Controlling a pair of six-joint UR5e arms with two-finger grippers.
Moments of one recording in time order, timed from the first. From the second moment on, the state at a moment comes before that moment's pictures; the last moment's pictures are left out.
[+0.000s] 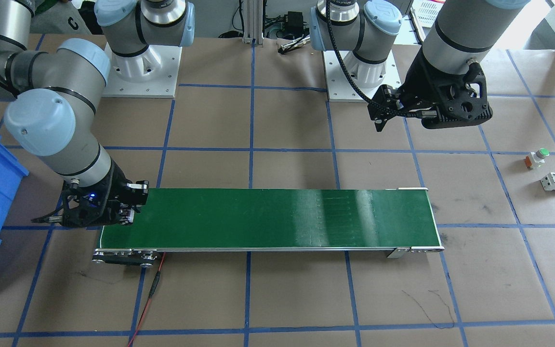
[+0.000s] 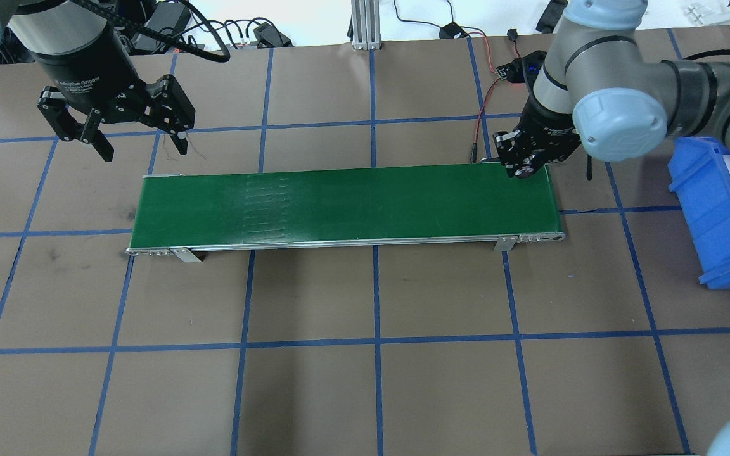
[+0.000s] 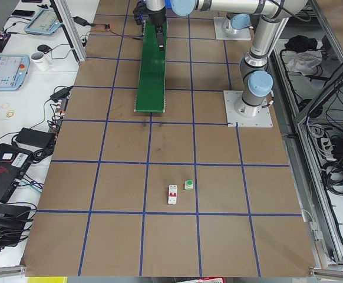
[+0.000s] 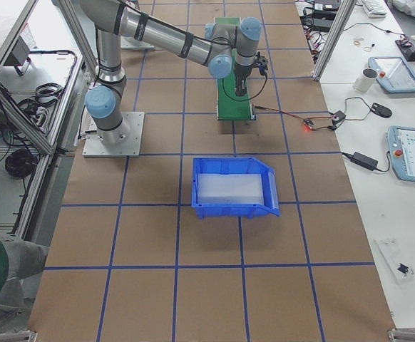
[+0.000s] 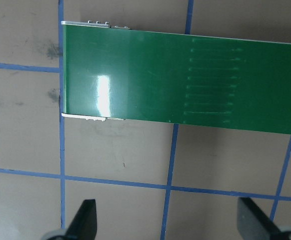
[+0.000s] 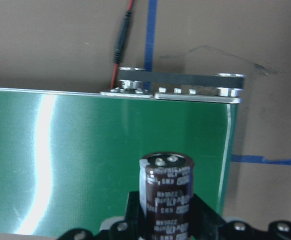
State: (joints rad) left arm -1.53 -1.62 -1.46 -1.73 1.62 -0.07; right arm 1.52 -1.32 1.72 -1.95 -1.54 -0.12
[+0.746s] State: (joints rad) left arm -1.53 -1.63 -1.46 -1.73 1.62 -0.07; right arm 1.01 -1.39 1.70 -1.88 -1.64 -0.61
